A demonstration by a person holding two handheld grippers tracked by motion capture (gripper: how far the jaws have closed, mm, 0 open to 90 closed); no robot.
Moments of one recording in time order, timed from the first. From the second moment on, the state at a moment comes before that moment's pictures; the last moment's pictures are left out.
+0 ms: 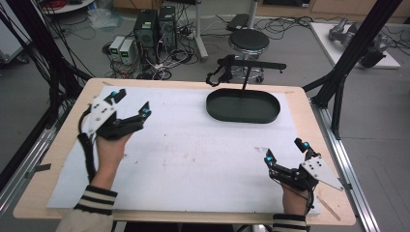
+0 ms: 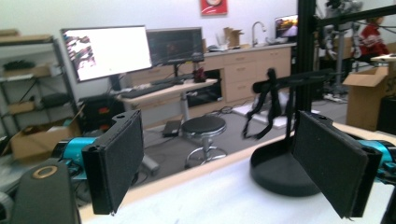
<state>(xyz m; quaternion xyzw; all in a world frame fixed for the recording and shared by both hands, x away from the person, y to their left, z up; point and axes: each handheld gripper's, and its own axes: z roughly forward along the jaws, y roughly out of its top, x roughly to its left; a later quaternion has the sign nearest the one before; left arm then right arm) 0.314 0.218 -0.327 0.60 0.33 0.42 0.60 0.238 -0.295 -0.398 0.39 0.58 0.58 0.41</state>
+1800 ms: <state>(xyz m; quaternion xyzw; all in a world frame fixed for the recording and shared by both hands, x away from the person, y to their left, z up) 0.240 0.327 -0.416 0.55 0.43 0.40 0.59 0.232 -0.295 -0.408 0.42 0.58 0.56 0.41</state>
